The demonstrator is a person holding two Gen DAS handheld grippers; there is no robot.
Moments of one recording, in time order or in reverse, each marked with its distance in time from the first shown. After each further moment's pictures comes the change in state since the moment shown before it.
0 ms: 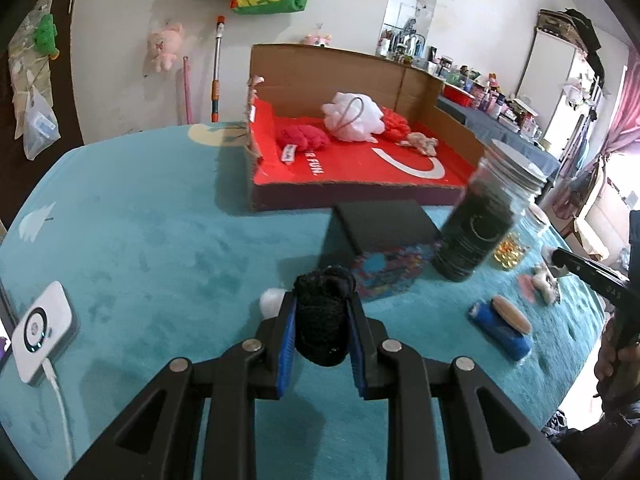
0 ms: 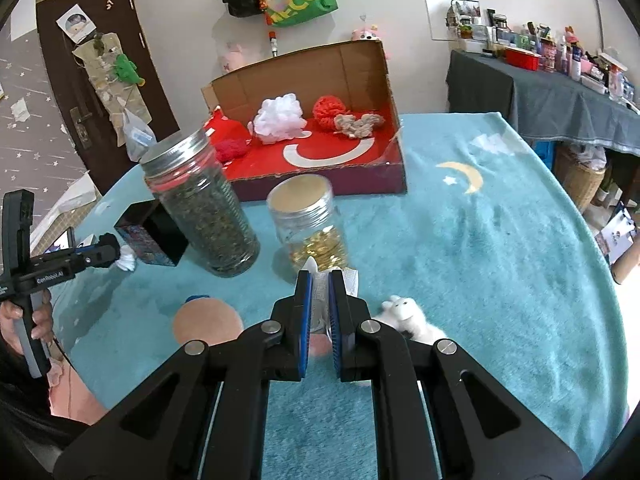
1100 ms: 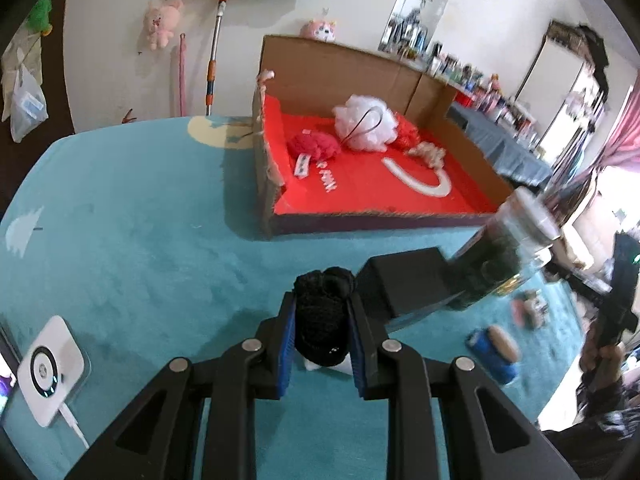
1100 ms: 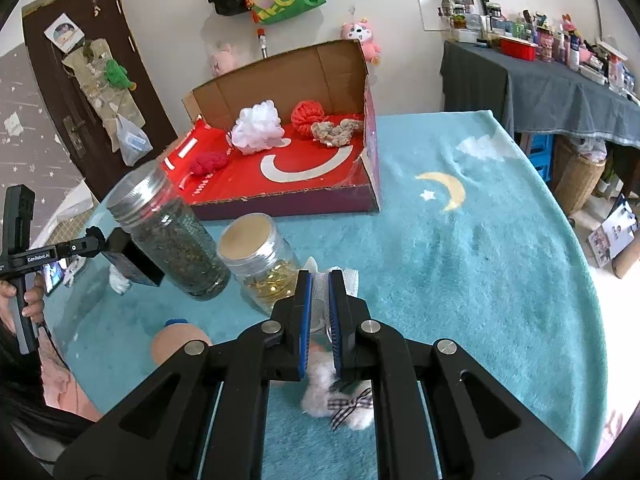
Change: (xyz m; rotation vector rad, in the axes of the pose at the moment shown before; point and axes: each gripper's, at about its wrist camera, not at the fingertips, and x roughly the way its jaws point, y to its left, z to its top) left arm 0.016 0.031 0.042 -0.035 0.099 -0.057; right arm 0.008 -0.032 0.030 0.024 0.043 0.009
